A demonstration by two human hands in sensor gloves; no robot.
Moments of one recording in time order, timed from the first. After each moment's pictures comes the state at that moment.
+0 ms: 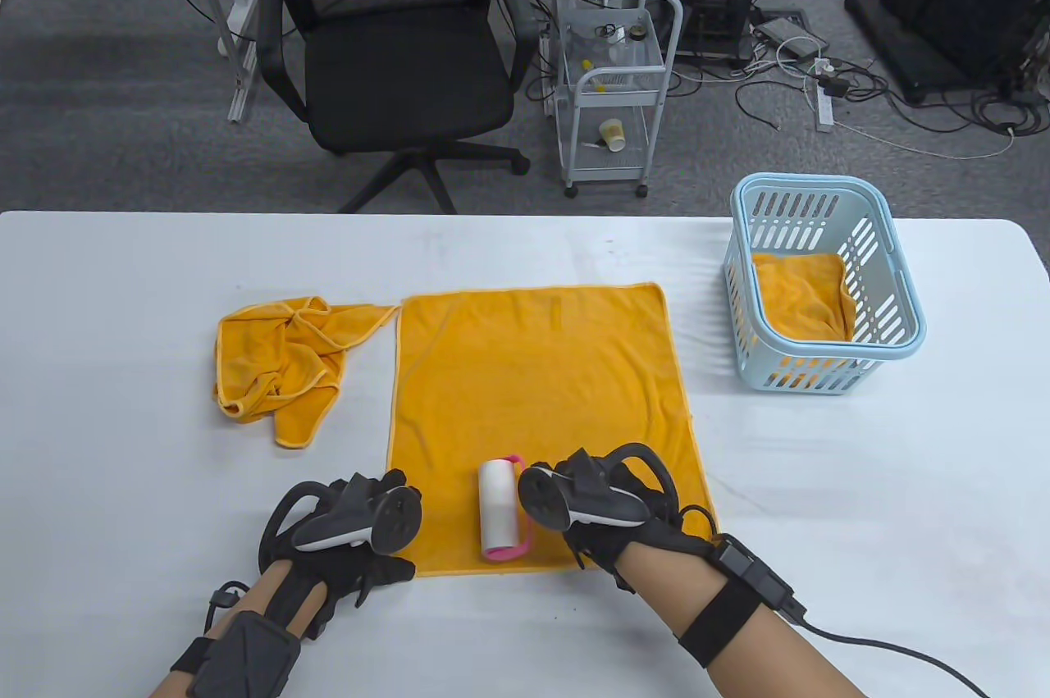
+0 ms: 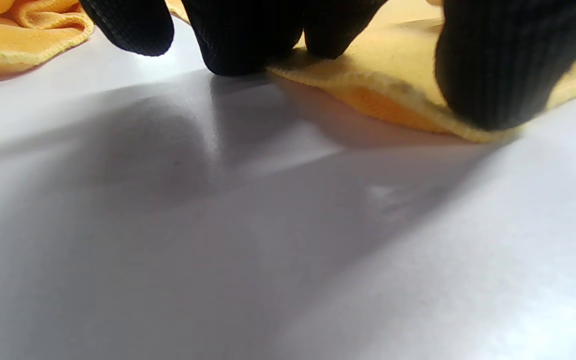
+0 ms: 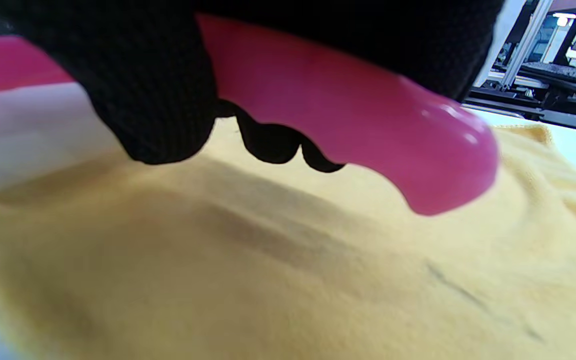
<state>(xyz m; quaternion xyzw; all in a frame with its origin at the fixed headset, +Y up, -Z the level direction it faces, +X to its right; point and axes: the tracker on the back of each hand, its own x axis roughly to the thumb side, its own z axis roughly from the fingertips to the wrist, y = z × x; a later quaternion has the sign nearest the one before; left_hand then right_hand) -0.199 -0.794 -0.256 -0.22 -0.22 -0.07 0.95 0.047 -0.755 -0.277 -0.27 -0.07 -0.95 0.09</state>
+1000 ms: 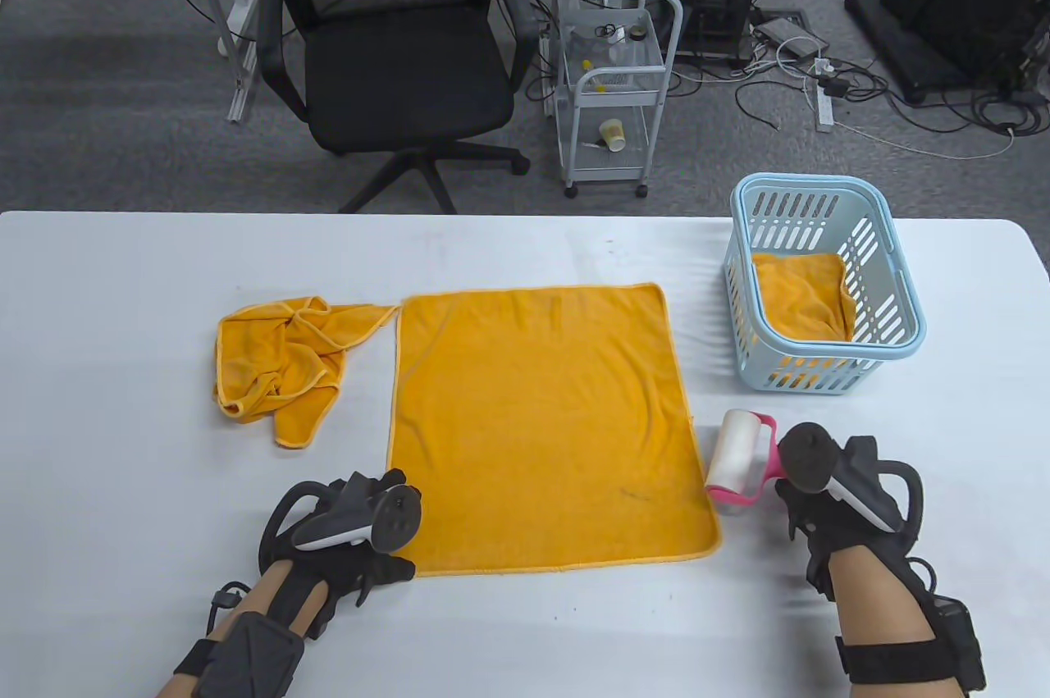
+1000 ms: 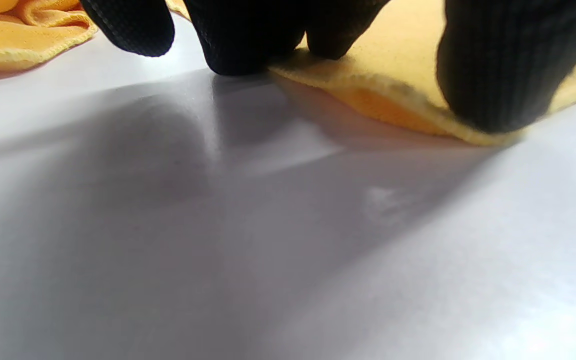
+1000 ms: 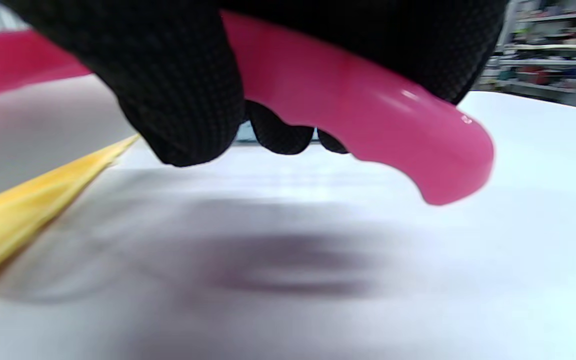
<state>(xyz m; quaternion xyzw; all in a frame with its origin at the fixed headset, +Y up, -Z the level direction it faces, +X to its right) -0.200 -0.794 -0.257 -0.23 -0.21 -0.07 0.95 0.315 -0.744 -0.294 0.07 -0.06 -1.00 0.00</state>
